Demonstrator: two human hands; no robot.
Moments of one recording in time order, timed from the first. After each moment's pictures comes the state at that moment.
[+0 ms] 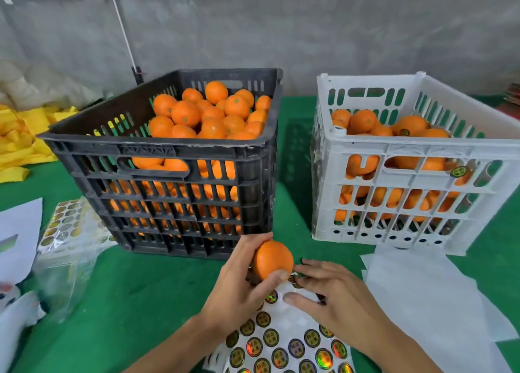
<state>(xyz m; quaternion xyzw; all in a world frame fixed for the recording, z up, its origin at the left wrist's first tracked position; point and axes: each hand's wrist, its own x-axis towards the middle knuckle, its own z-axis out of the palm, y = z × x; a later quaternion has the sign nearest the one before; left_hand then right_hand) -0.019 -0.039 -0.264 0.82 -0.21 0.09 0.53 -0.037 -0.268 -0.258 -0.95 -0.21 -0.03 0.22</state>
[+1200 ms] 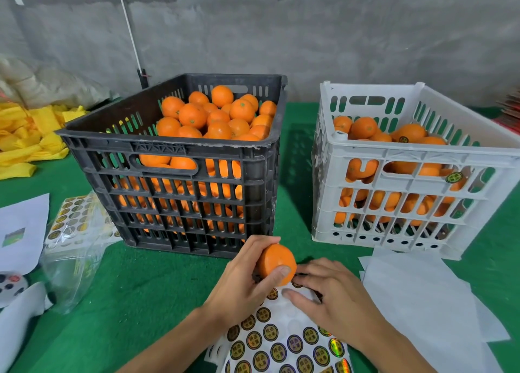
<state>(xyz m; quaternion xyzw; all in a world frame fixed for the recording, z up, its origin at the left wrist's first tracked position) -0.017 -0.039 -0.261 0.84 -0.23 0.07 0.48 -0.045 -0.259 -0.244 -0.94 -0.23 -0.10 0.22</state>
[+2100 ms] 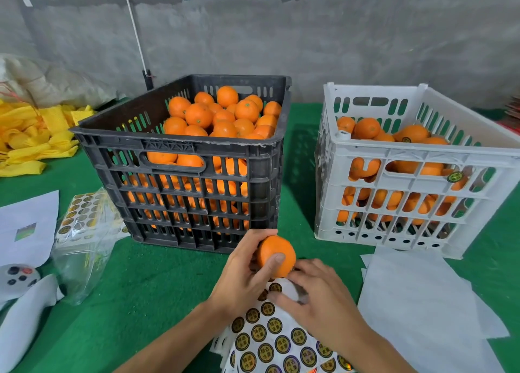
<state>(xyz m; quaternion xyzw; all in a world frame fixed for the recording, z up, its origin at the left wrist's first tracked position) -0.015 -0.038 -0.265 0.80 -0.20 0.11 0.55 -0.056 -0.231 -0.248 -0.94 -0.19 -0.06 0.27</state>
